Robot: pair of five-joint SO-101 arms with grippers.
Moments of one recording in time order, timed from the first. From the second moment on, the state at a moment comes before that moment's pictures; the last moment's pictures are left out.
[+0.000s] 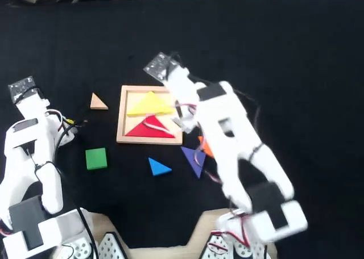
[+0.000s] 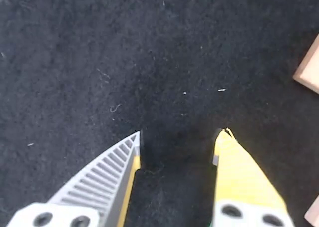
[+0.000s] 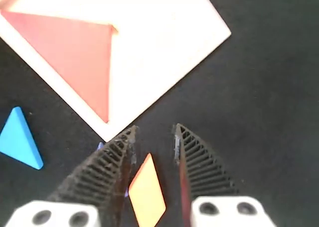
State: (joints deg) left arm -29.1 -10.1 47.2 40.9 3.1; right arm -20.9 0.3 17.7 64.2 29.5
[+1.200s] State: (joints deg) left arm -29.1 -9.9 47.4 39.5 3.1; right arm -26.9 33.2 -36.3 90.1 51.6
